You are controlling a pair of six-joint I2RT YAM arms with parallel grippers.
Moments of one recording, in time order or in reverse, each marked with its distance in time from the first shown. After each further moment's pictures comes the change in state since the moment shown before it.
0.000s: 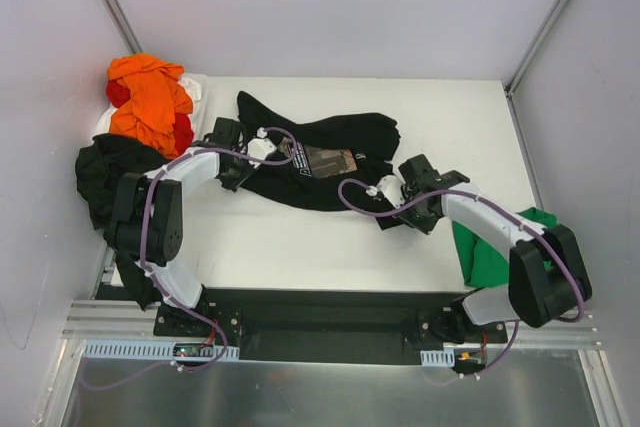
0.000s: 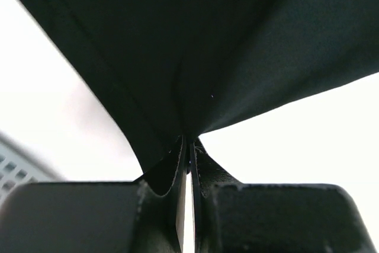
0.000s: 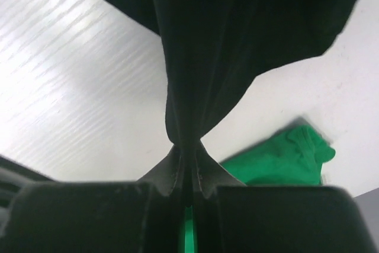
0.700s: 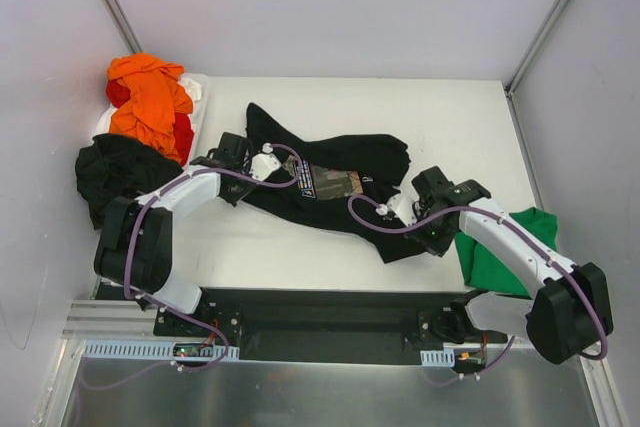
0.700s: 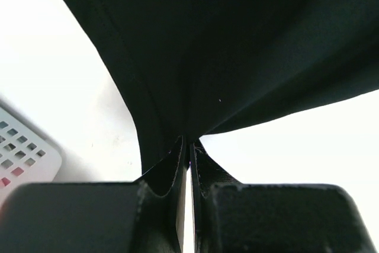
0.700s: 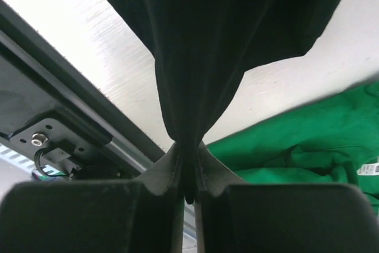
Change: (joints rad) left arm -0.092 -0.193 -0.160 -0.014 -0.130 0.000; right arm 0.000 -0.222 -0.028 -0.307 -0.114 -0.030
